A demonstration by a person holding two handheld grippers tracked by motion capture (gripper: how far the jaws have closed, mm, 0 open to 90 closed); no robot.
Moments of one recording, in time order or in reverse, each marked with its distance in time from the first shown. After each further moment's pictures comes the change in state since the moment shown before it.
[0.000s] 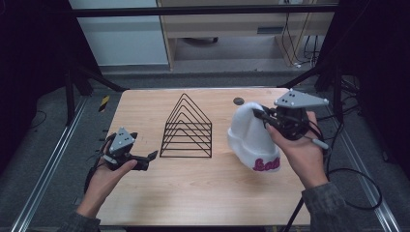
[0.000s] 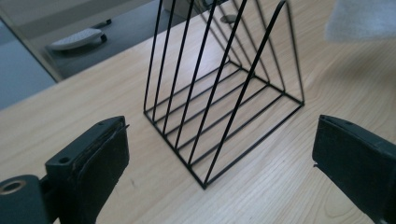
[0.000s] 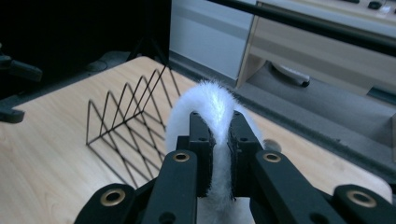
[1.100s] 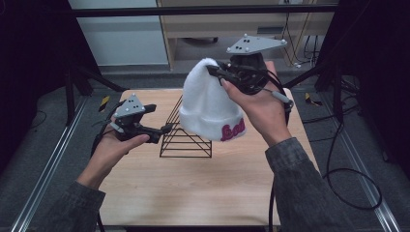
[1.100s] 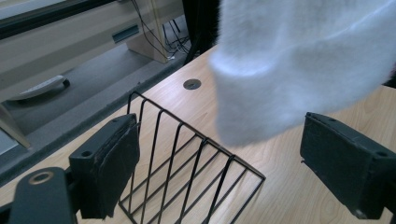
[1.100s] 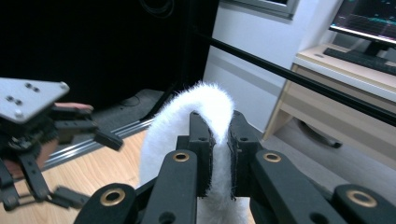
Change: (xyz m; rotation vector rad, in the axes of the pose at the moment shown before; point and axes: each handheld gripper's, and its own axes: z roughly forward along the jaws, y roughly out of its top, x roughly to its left) left arm 0.002 0.095 0.007 -0.110 -0.162 0.050; right arm 0.045 0.121 0.042 -0.144 0.143 -0.089
